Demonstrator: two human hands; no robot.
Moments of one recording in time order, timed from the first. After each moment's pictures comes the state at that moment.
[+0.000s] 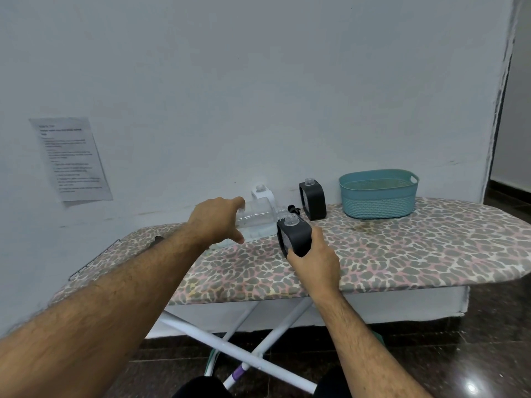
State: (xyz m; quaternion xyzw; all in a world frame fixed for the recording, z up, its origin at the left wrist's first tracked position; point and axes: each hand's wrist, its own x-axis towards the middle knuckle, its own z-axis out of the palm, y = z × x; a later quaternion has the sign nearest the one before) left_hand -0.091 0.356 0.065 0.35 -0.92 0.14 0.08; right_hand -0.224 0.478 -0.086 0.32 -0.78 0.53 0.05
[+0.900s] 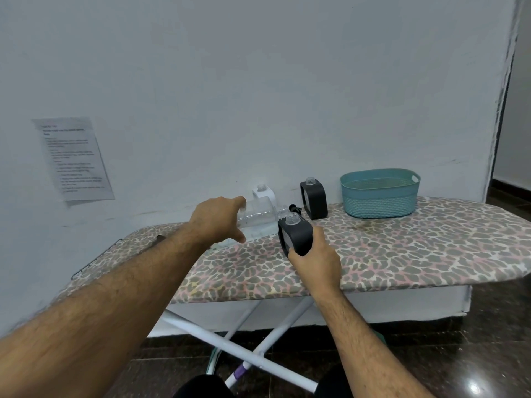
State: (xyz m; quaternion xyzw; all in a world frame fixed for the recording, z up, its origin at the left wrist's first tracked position) left_hand -0.090 0.362 0.067 0.35 -0.92 0.14 0.07; right_hand -0.223 0.481 -0.084 0.32 -0.78 0.53 0.04
